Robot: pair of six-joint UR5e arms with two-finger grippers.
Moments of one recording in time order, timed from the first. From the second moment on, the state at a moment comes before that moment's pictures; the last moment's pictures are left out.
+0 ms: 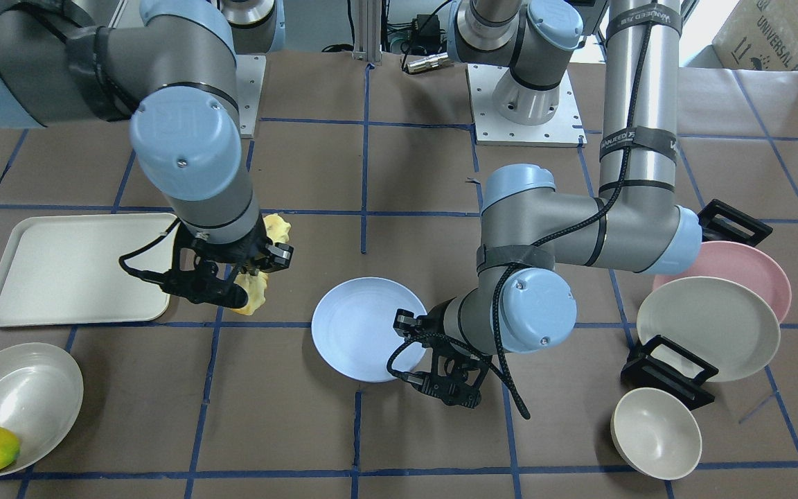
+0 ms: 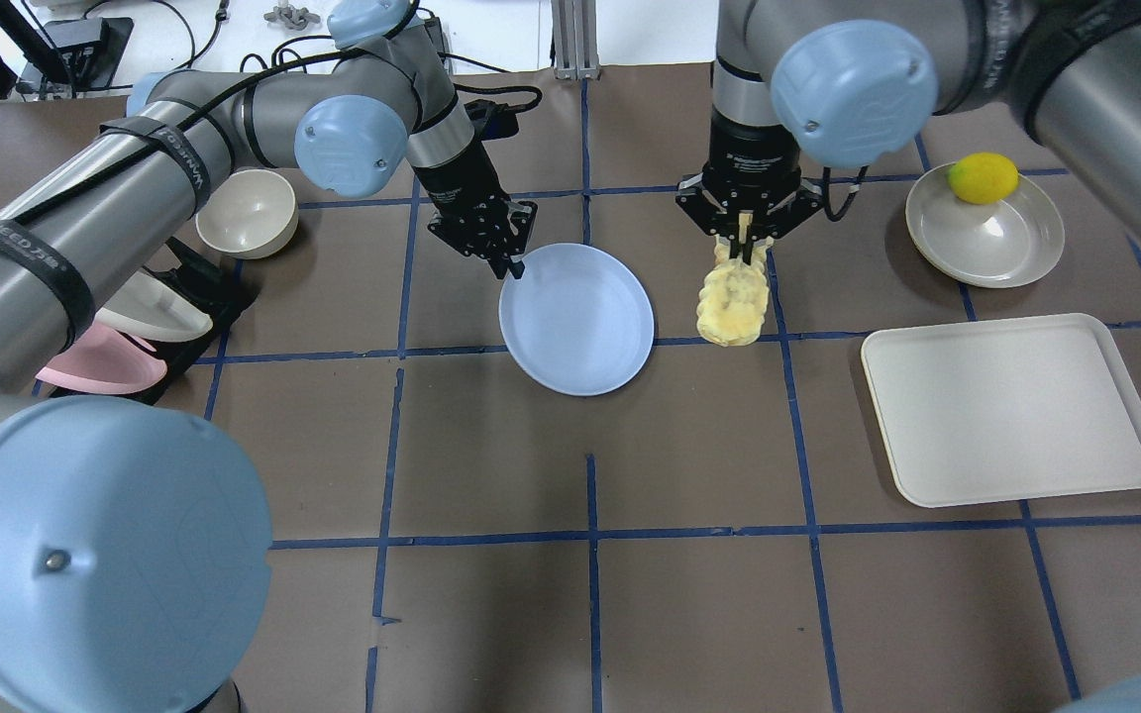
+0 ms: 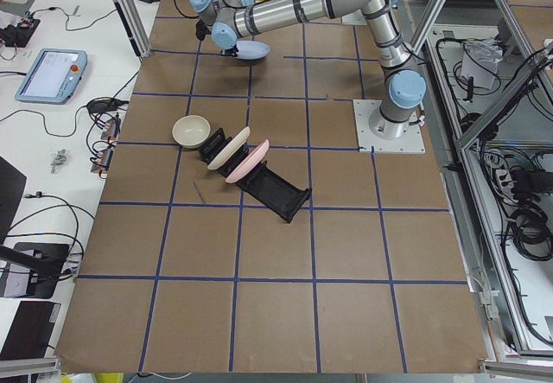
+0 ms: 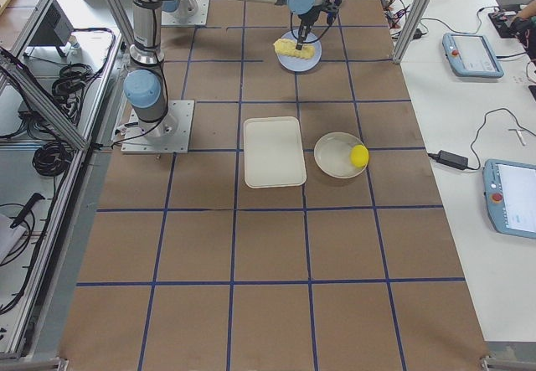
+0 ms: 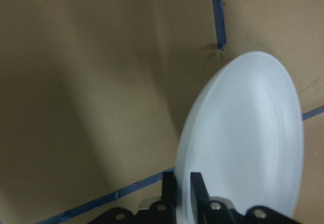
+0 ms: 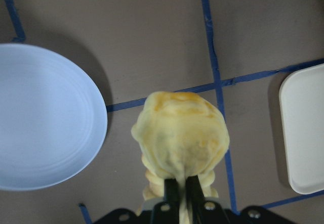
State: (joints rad) left arm -1.69 -2.16 -1.36 -1.41 1.28 0.15; right arm 1.77 -1.21 1.42 -1.62 -1.61 0.42
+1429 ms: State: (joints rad) left arm -1.60 -1.78 -1.33 -1.64 1.62 0.15; right arm 1.97 -0.88 1.17 -1.77 -1.68 0.68
